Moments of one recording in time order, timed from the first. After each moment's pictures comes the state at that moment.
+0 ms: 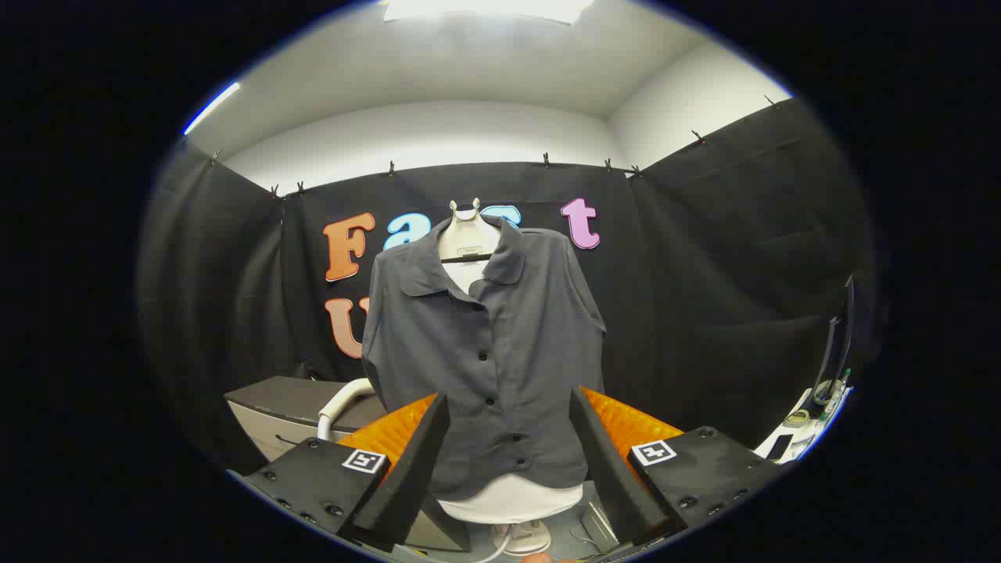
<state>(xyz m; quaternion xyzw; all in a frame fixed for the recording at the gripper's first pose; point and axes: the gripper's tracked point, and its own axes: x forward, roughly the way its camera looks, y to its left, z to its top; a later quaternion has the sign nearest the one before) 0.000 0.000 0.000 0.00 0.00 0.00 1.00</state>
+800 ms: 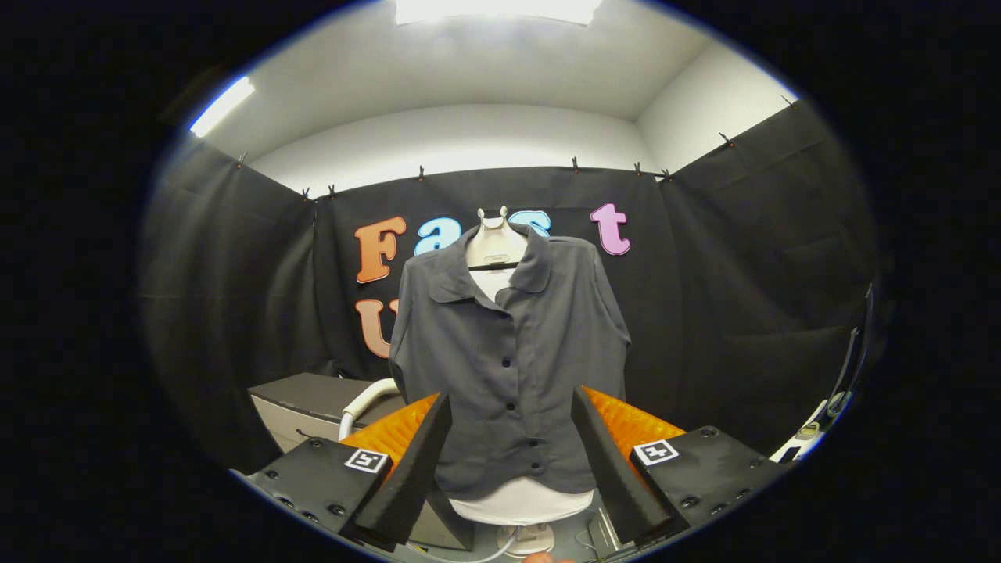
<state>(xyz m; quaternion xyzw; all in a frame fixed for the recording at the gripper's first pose) -0.004 0.012 0.011 -0.01 0.00 0.06 1.00</state>
